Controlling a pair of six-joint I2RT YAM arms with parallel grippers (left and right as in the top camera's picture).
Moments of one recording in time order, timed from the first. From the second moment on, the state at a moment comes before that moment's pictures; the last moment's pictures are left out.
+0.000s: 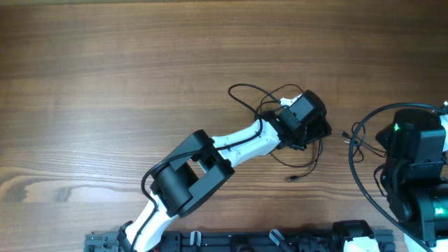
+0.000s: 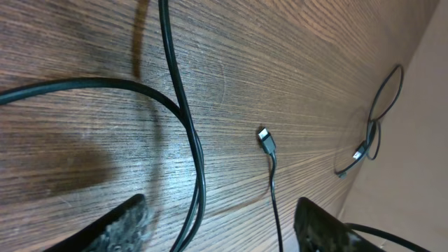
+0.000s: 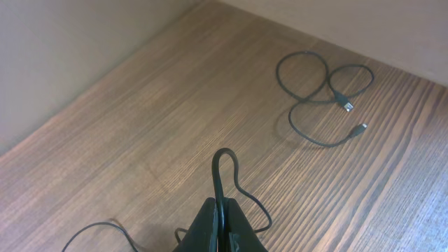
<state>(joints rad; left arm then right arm) -0.96 2.19 1.49 -0.14 0.28 -1.32 0.07 0.82 1.10 -1.04 0.64 0.70</state>
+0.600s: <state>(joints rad) -0.96 2.27 1.49 -0.02 0.22 -1.28 0.07 0.82 1.10 -1.05 0.58 0.70</state>
